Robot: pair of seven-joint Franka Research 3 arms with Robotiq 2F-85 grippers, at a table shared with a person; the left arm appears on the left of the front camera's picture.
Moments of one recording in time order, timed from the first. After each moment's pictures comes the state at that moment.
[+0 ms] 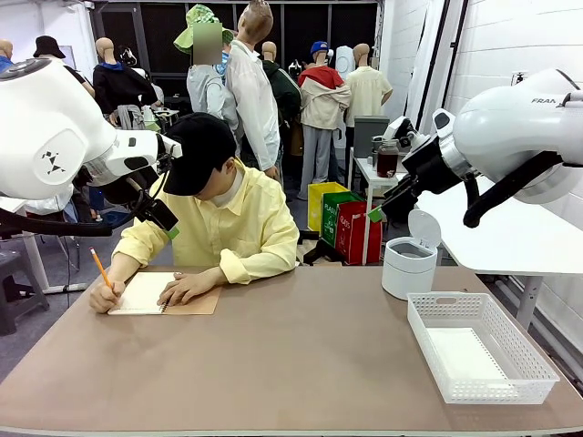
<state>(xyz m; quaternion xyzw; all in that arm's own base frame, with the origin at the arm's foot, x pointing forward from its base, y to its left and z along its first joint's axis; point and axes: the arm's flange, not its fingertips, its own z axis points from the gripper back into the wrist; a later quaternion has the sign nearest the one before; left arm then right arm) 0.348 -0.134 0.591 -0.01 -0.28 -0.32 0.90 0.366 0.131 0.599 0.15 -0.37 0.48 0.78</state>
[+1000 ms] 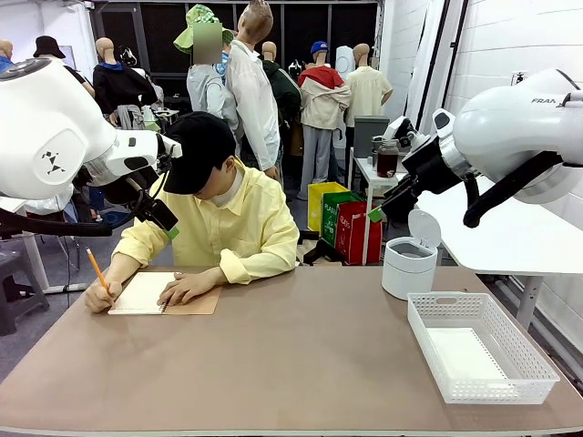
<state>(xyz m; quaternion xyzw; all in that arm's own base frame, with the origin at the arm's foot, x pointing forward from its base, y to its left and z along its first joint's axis) 0.348 -0.134 0.591 -0.01 -0.28 -0.32 0.90 0.366 0.131 0.599 0.15 -0.37 0.48 0.78</state>
